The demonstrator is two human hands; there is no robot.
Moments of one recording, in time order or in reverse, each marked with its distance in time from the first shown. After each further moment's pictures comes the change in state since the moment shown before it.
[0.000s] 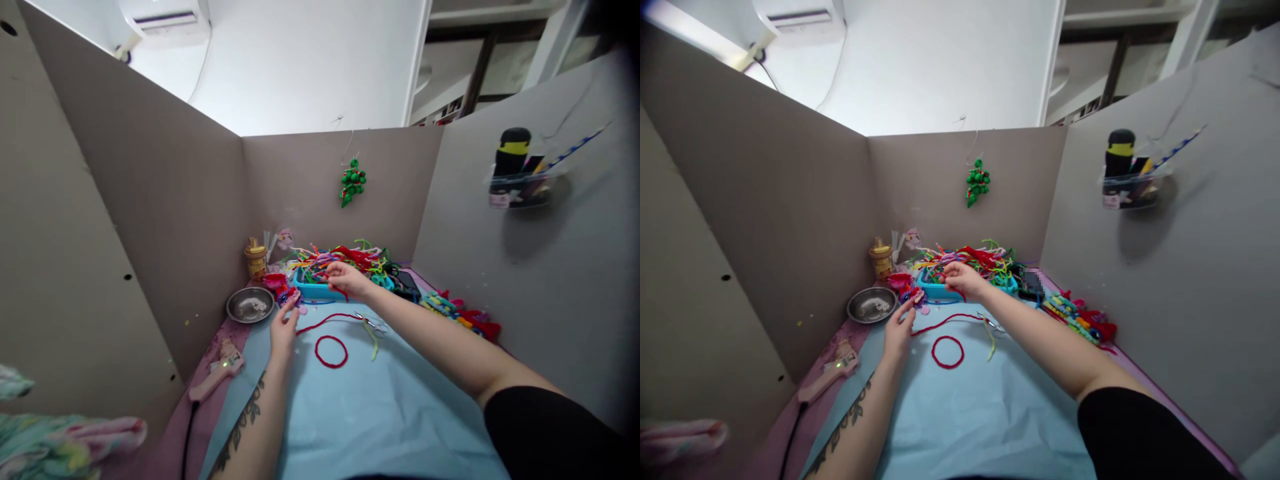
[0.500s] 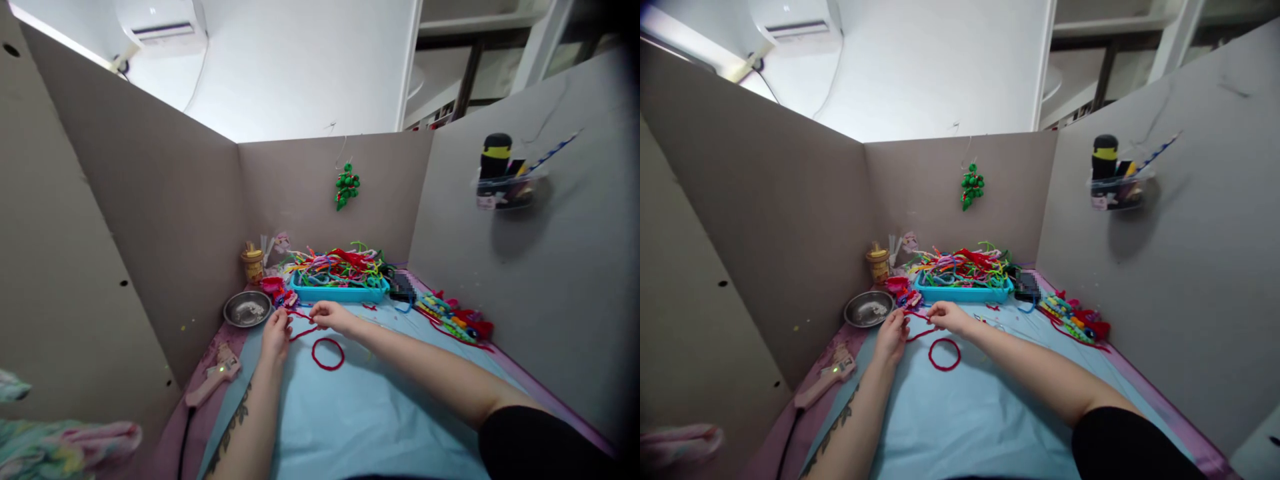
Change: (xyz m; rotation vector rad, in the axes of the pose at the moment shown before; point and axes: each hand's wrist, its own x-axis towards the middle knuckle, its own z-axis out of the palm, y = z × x) left_hand 0.009 0.006 -0.007 -0.182 -0.005 -0.116; right_hand -0.035 0.060 0.038 -0.290 -0.015 0.126
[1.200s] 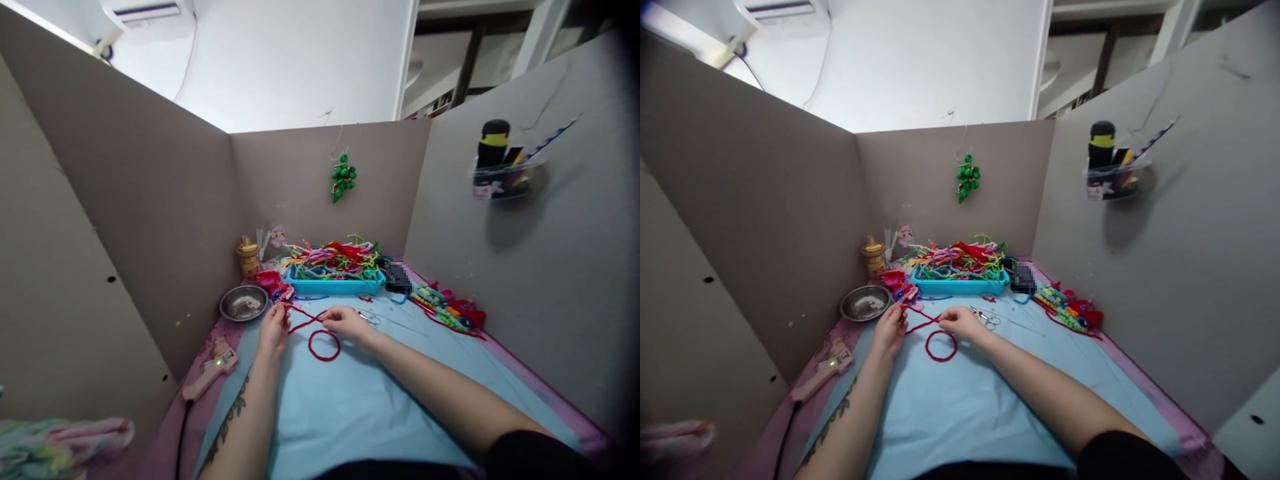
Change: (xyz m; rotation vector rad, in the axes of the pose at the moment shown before) left_hand 0.000 -0.004 0.000 -0.001 -0.013 -0.049; right_hand -0.039 0.027 -0.014 -0.128 0.157 0.021
